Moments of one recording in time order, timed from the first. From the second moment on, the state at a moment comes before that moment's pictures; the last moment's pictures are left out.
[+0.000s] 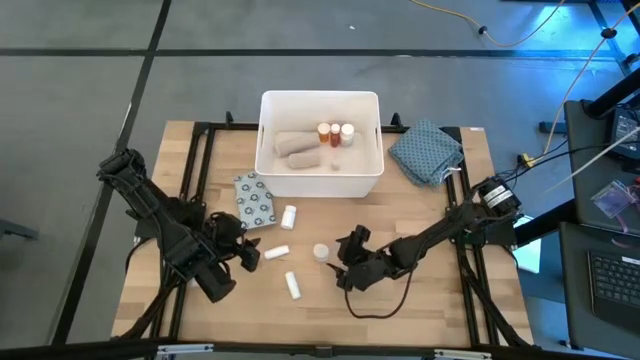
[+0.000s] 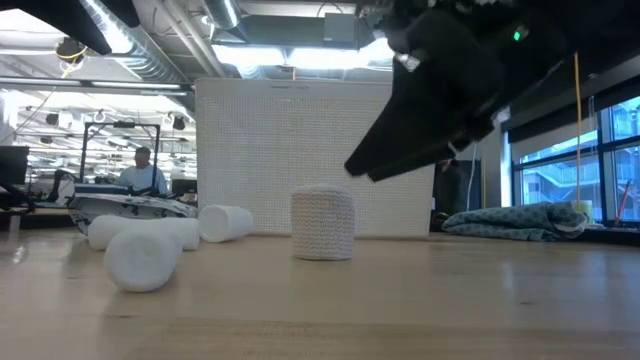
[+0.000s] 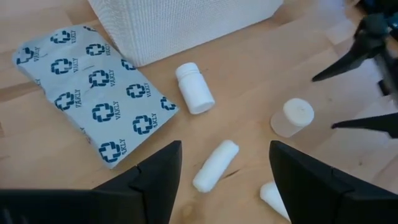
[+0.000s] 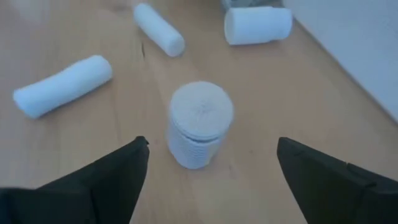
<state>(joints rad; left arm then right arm) -0.78 1.41 1.18 -1.26 -0.79 -1.87 0.48 1.85 1.00 0.01 0.64 0.57</state>
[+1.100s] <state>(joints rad) -0.78 1.41 1.18 -1.22 -0.74 -1.88 0.39 2.05 0.90 0.61 0.55 0.41</state>
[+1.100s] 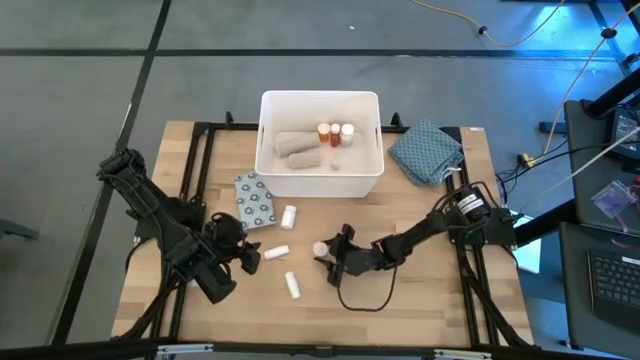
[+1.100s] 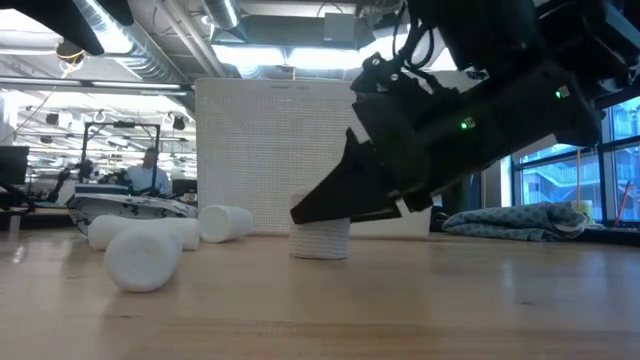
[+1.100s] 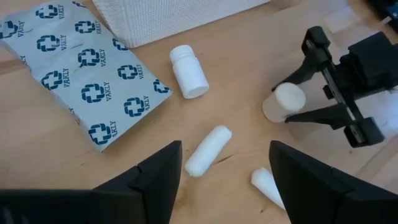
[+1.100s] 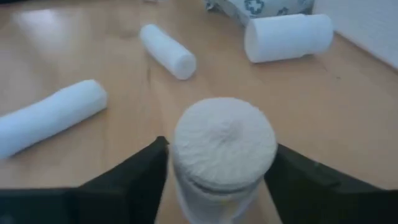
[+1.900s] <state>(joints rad) -0.70 1.28 1.18 -1.24 -0.87 -1.79 -0.01 1.53 1.60 -0.63 0.10 0.08</state>
